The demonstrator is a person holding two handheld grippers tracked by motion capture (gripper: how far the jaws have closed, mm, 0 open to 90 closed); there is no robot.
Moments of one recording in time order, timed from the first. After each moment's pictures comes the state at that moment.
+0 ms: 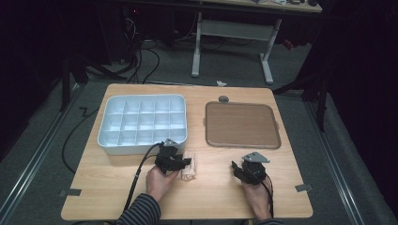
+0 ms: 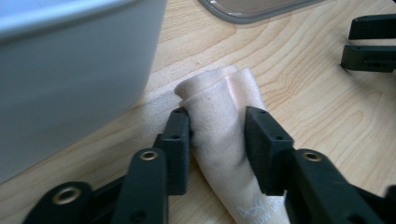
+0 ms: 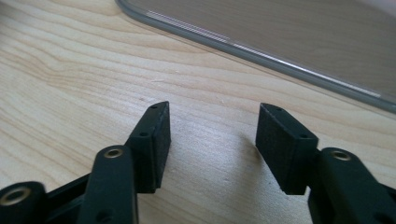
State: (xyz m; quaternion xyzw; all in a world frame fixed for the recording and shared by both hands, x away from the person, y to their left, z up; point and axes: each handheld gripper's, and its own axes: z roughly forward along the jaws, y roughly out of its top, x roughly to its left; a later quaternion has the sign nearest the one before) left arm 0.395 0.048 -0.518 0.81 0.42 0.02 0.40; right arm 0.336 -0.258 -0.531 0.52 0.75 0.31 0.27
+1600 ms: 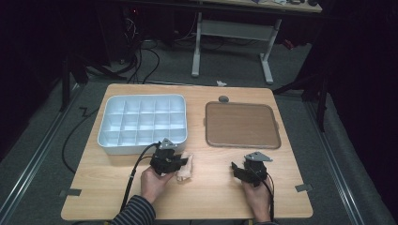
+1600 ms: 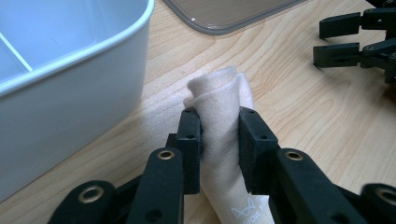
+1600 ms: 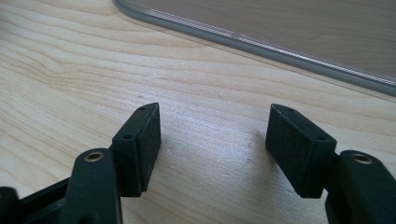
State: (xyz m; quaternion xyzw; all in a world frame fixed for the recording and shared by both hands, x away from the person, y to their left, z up) left arm 0.380 0.062 -0.498 0.82 0.38 0.04 0.42; right arm 0.337 -0.262 -0.531 0.54 0.74 0.31 0.24
